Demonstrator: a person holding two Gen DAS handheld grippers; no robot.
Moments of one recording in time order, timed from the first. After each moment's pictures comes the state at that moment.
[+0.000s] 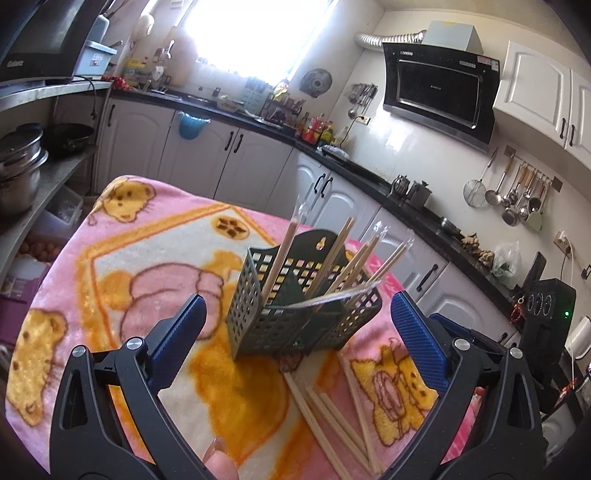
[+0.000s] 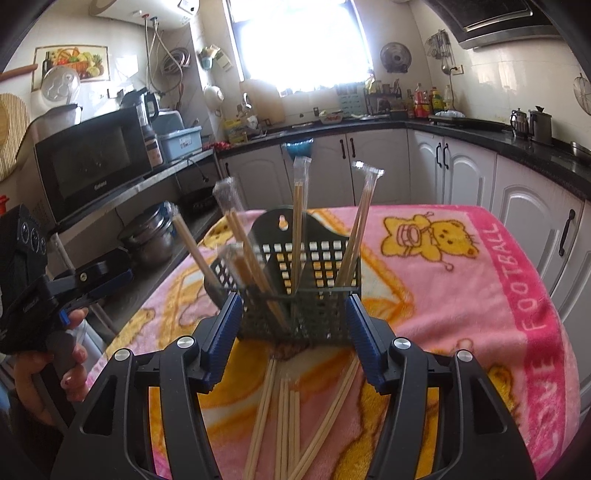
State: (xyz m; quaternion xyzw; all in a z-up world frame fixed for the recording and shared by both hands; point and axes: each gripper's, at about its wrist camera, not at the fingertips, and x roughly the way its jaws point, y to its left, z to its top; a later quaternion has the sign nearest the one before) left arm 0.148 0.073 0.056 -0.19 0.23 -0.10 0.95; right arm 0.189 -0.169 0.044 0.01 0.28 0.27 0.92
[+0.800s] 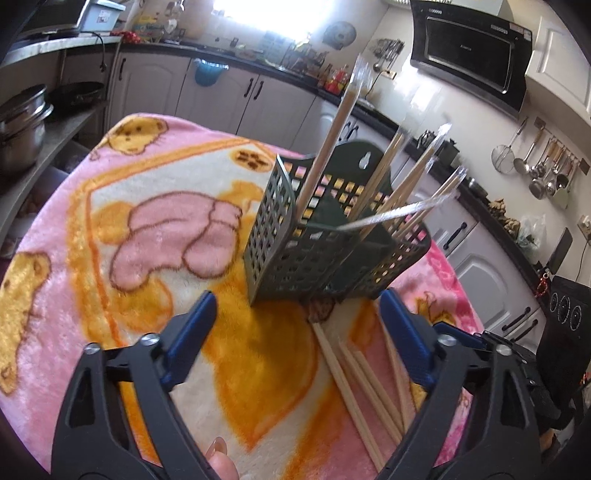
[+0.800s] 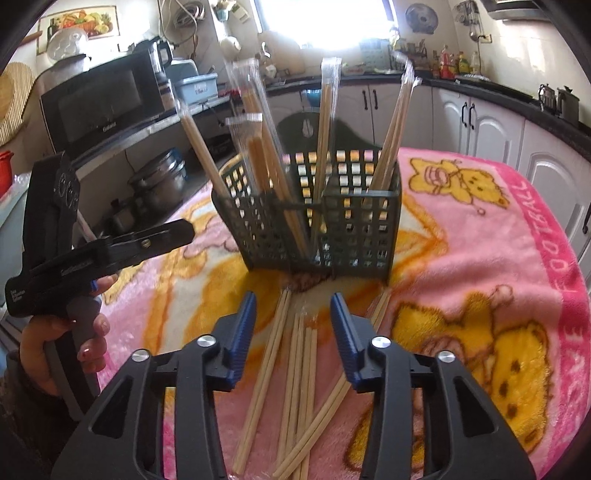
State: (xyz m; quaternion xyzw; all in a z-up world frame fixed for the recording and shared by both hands) left arm 0.174 0.062 -0.012 -0.19 0.34 -0.08 0.92; right arm 0.186 -0.145 -0.017 -0.03 0.37 0.30 0.88
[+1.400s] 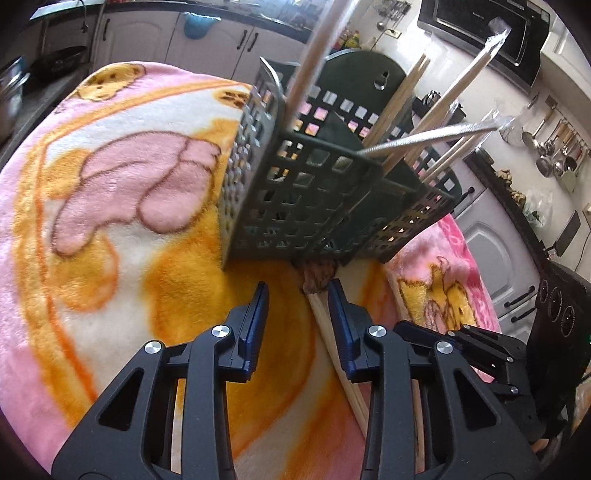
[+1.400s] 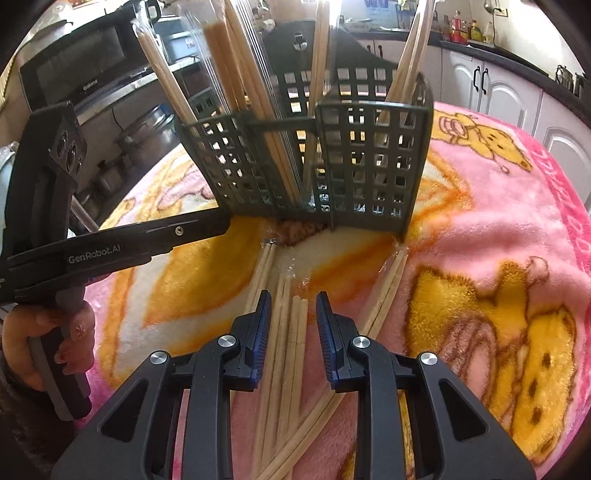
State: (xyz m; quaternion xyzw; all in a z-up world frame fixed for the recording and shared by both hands) left arm 0.213 0.036 -0.057 -0.19 0.41 -0.11 0.88; right arm 0.215 -0.124 -0.065 -0.06 0.44 0.30 0.85
